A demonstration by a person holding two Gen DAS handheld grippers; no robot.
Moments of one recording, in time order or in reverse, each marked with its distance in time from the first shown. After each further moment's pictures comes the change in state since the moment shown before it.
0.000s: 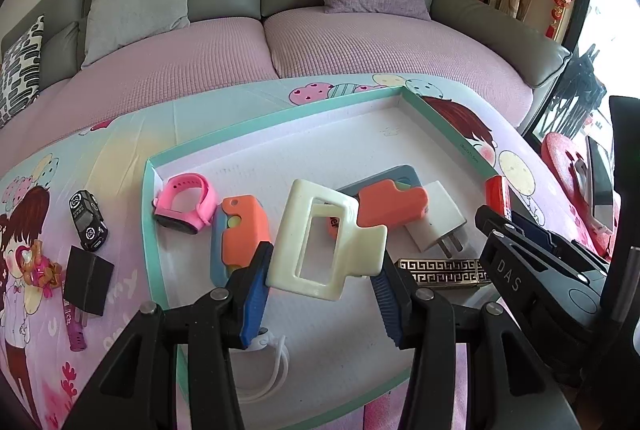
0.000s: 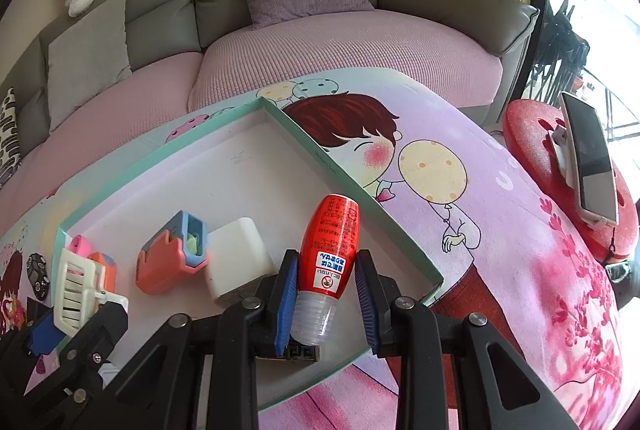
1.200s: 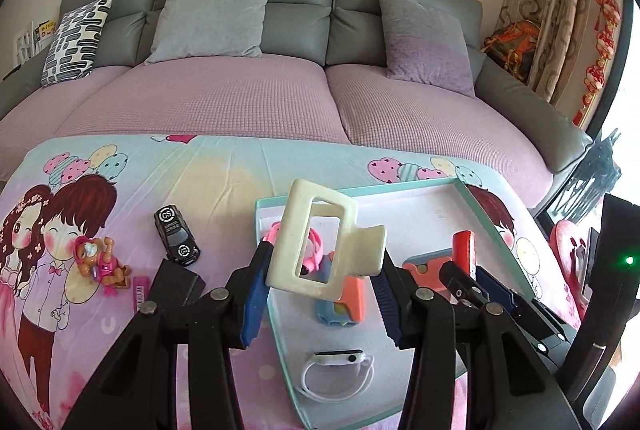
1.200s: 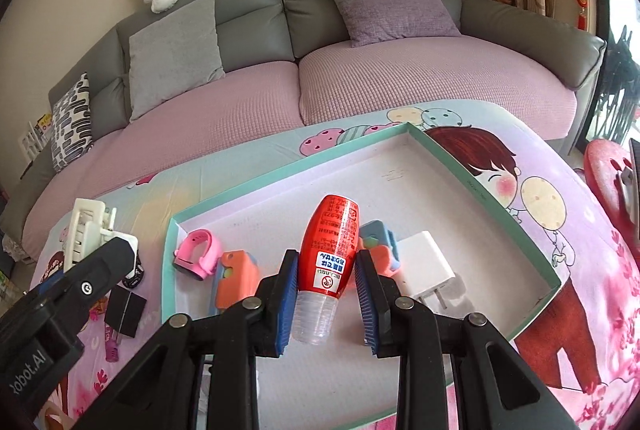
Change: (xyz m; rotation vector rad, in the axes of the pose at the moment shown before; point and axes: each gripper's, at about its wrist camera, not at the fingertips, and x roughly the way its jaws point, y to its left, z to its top) left arm -0.060 0.074 0.013 -0.193 -0.166 0.045; right arm -0.034 0.068 -0.002 -0.084 -0.071 0.237
